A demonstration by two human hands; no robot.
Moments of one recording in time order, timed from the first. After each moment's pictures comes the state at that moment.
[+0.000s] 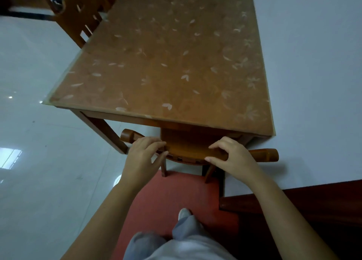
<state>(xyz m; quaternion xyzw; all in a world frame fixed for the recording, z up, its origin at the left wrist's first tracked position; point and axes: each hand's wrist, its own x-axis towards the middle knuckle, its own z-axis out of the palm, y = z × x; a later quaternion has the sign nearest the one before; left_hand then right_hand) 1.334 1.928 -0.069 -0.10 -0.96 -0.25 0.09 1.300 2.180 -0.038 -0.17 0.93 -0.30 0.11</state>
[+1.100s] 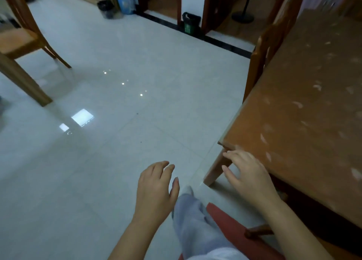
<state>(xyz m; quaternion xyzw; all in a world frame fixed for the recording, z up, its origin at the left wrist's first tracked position) 1.396 1.418 -0.071 0.20 -0.94 -0.18 0.19 1.248 1.590 -0.039 -0.36 0.91 -0.20 0.02</state>
